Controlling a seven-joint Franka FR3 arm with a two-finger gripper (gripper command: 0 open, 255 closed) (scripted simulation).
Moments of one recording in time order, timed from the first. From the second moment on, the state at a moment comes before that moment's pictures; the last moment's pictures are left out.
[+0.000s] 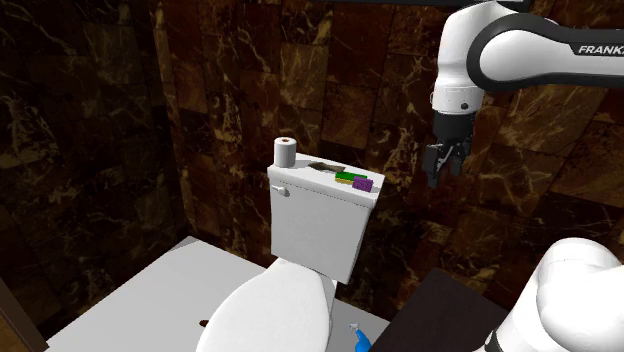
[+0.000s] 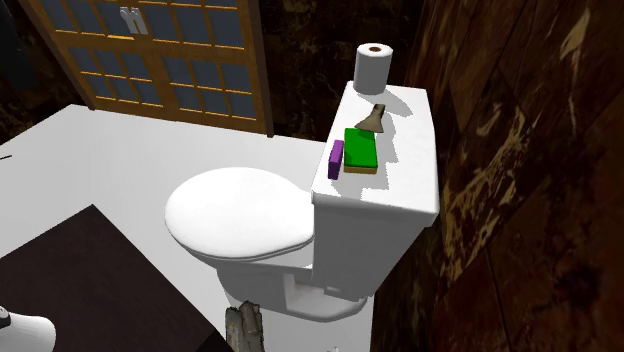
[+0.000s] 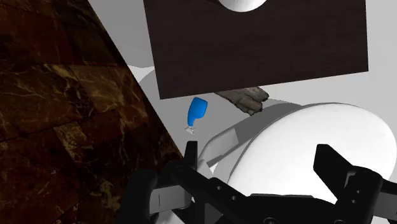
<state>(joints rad) 0.02 -0.77 -0.02 -2.37 -0.12 1.45 0.17</state>
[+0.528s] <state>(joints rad) 0.00 -0.63 -0.13 -2.37 -0.17 1.63 0.06</state>
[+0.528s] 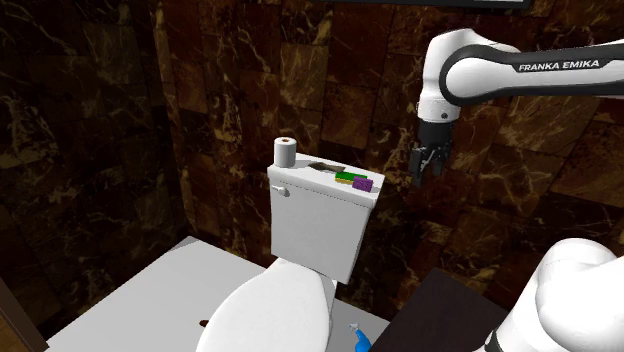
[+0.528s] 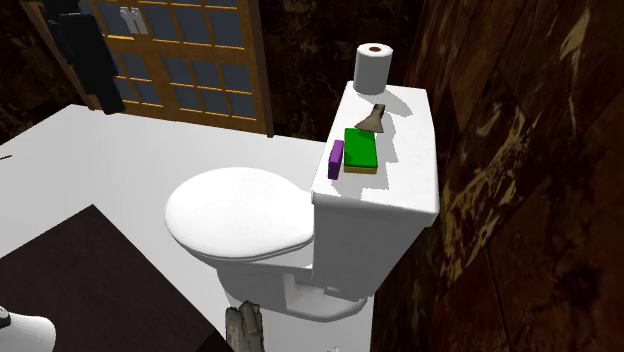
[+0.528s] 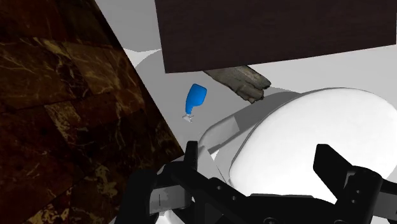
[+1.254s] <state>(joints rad) -0.01 -0.29 -0.30 -2.26 -0.16 1.92 -0.16</state>
